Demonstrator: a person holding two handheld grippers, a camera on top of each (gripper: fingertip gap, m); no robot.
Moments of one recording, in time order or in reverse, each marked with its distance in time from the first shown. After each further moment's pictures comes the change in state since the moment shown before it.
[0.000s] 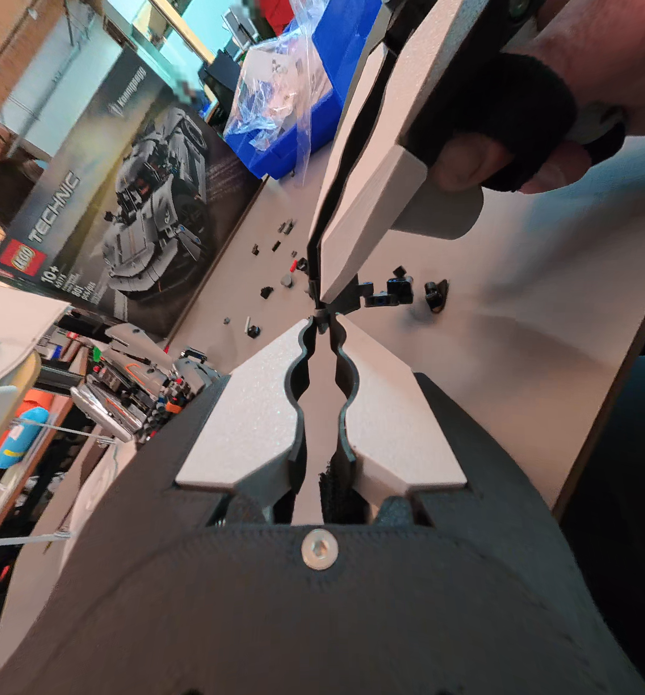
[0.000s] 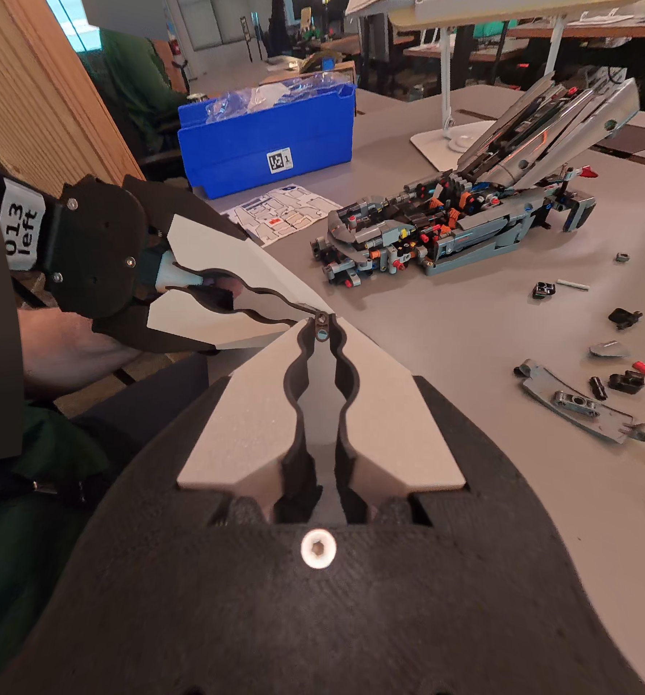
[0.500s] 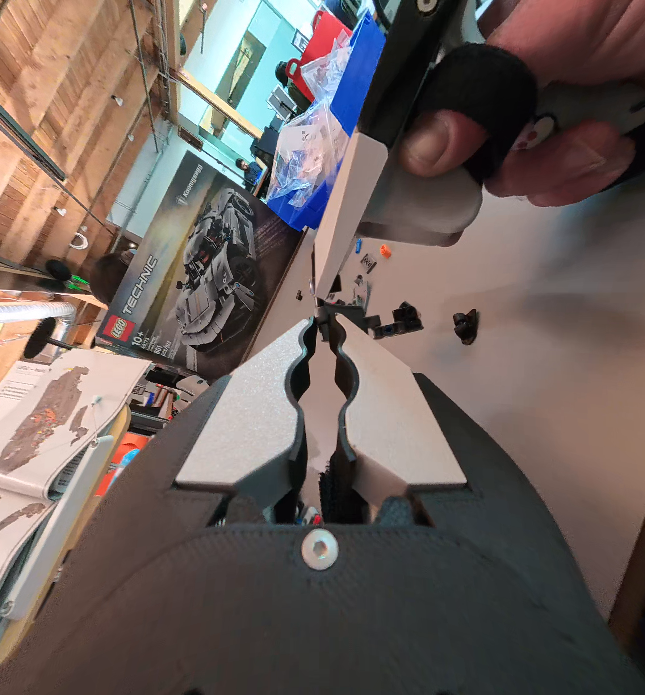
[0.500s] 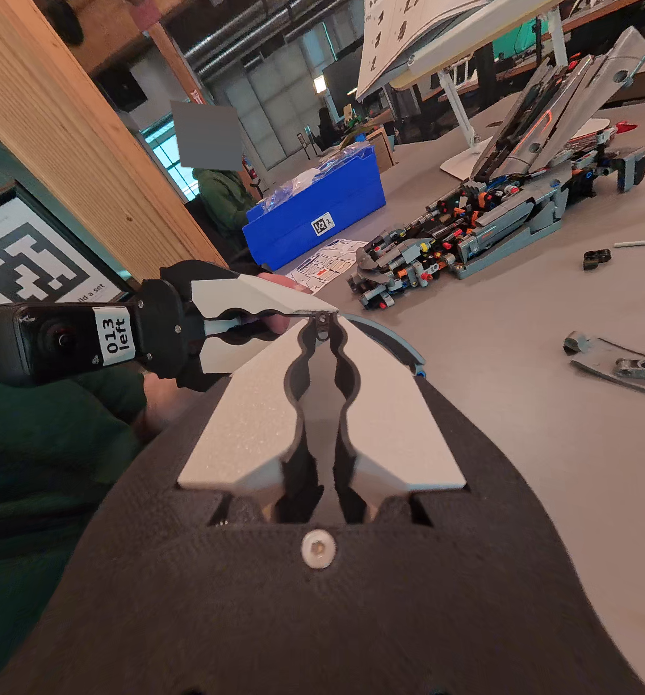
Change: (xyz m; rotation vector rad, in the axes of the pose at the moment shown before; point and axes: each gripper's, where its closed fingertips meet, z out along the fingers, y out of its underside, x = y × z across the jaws) left arm -0.007 -0.027 0.004 0.102 -0.120 0.191; right arm 0.006 -0.014 -0.022 0.177 -0.170 0.316
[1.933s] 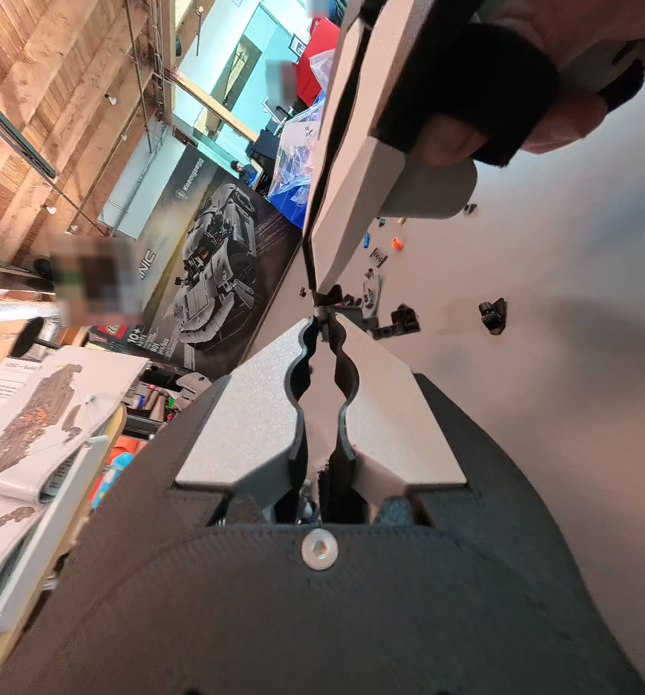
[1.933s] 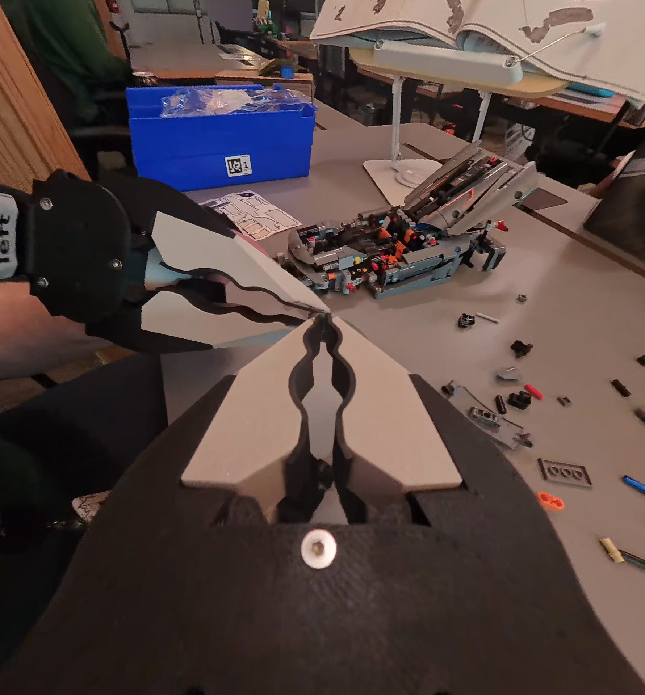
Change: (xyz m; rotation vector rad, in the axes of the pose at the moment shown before) left arm -0.014 0.012 0.004 0.012 0.016 -0.018; right arm 0.008 -0.011 0.011 -0.161 0.301 -0.477
